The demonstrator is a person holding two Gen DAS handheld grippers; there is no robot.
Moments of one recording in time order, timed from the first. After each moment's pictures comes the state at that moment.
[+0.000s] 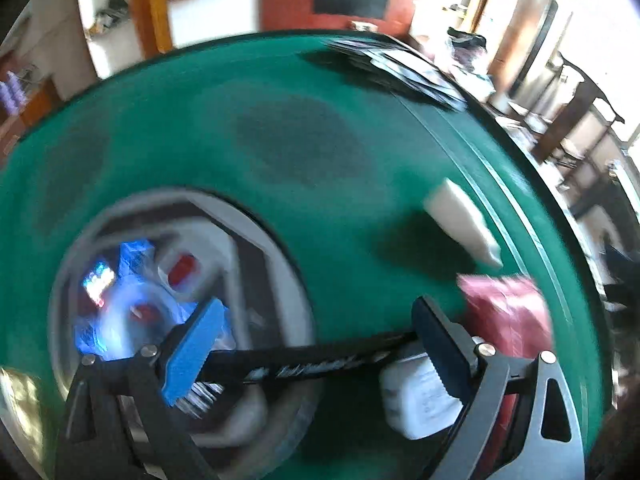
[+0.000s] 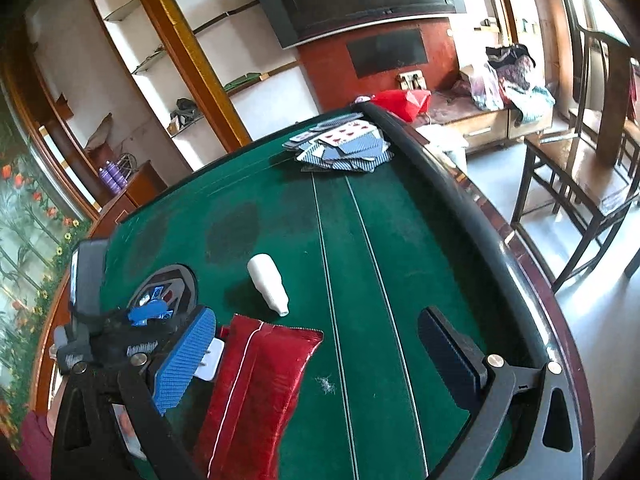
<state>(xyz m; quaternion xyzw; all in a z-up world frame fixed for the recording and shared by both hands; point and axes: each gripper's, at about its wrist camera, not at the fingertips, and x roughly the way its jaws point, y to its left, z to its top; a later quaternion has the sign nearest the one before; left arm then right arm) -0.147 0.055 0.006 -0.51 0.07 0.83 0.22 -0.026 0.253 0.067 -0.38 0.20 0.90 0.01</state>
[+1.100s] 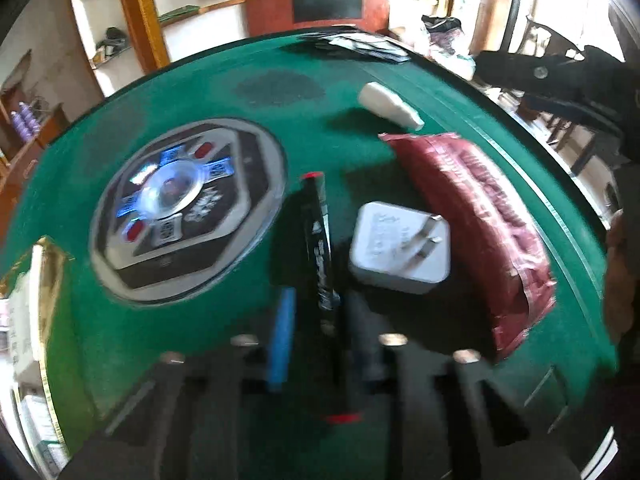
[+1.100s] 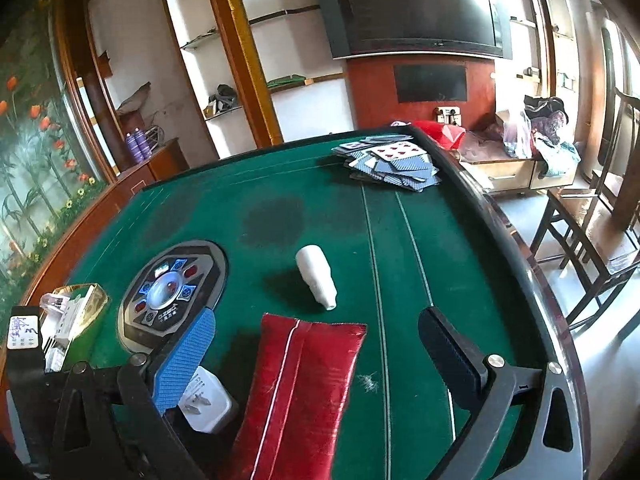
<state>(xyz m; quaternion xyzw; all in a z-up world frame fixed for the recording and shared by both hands) -0.023 0.017 0.009 -0.47 0.14 0.85 0.21 -0.016 0.200 0.076 -0.34 0.10 0.93 -0.02</state>
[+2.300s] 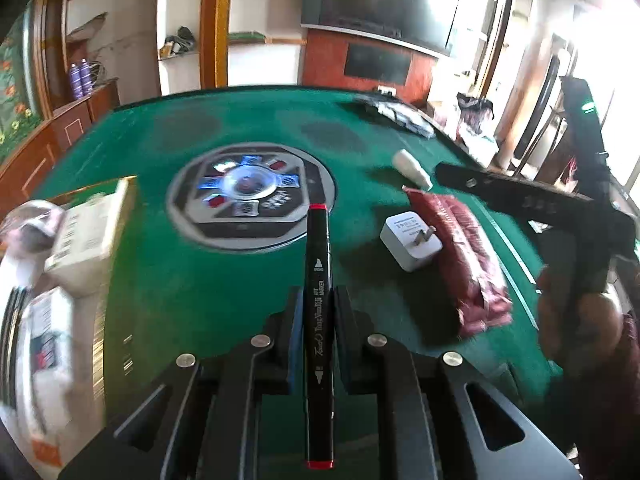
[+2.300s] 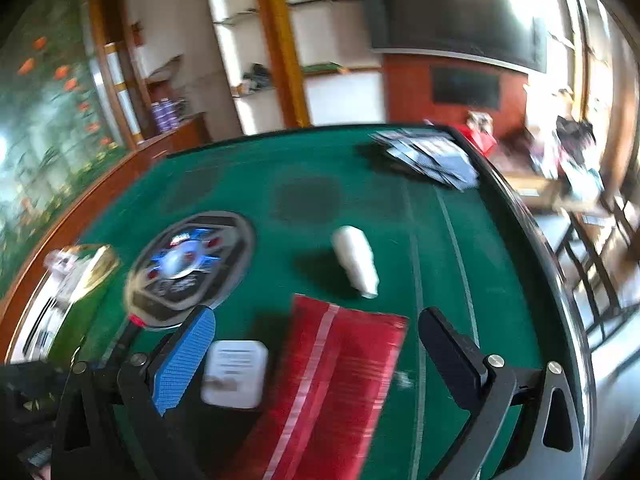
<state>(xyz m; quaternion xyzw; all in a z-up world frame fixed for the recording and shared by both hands) 0.051 -0.056 0.056 -0.40 0.00 0.90 0.17 -0.012 0.156 0.067 -0.35 0.04 0.93 -0.10</state>
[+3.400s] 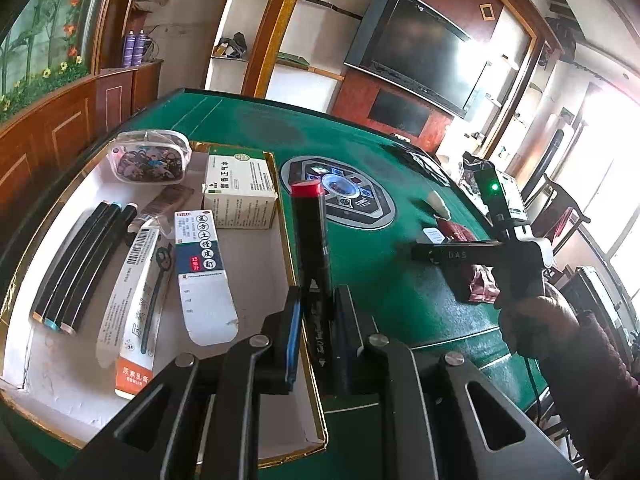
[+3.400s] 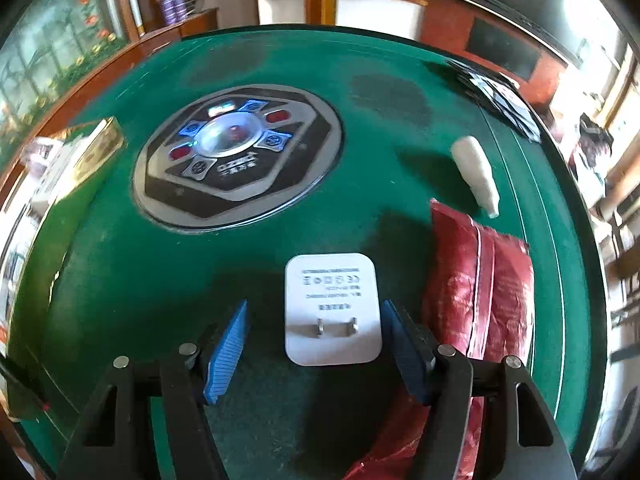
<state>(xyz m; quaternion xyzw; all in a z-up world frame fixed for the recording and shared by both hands) 0.118 -0.202 0.062 -0.36 -0.11 0.91 0.16 -0.023 0.063 0.015 -0.50 -0.04 0.86 -0.06</state>
